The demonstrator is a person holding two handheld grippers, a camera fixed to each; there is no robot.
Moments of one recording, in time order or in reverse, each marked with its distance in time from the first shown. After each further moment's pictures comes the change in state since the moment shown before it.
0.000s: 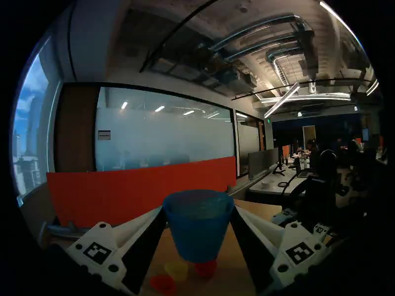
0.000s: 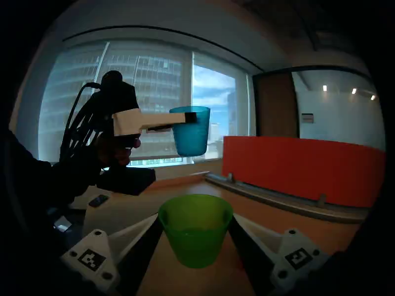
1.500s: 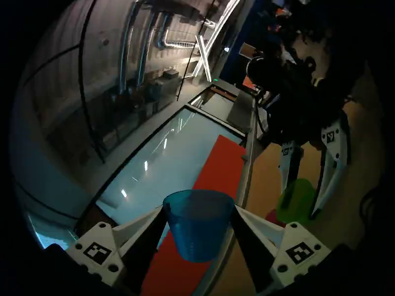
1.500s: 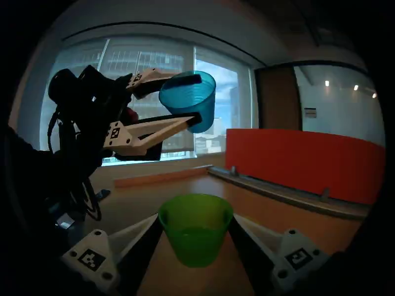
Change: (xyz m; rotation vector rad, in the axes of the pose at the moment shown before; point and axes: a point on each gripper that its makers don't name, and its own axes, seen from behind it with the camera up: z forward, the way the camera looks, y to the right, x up) left arm 0.018 0.055 -0.004 -0.028 0.058 0.966; right arm -0.018 -0.005 0.005 0.020 -0.039 0.004
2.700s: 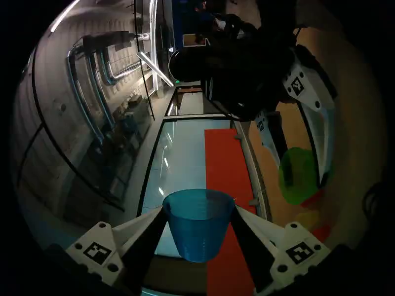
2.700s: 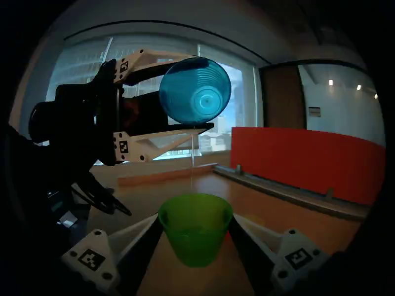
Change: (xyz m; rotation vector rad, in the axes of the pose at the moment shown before) left arm 0.027 0.019 -0.001 -0.022 0.012 0.583; right arm -0.003 -0.009 0.005 0.032 -0.015 -0.004
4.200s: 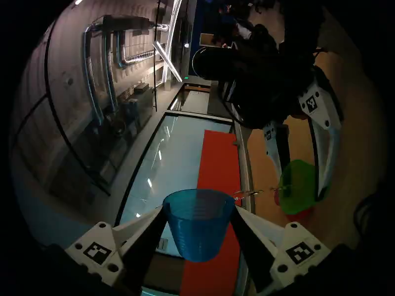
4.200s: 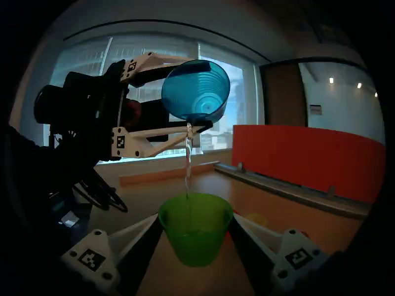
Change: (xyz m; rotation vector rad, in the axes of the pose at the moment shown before) left arm -0.012 0.009 0.004 -0.026 -0.005 -0.191; right arm -0.004 -0.003 0.001 0.012 -0.010 0.008
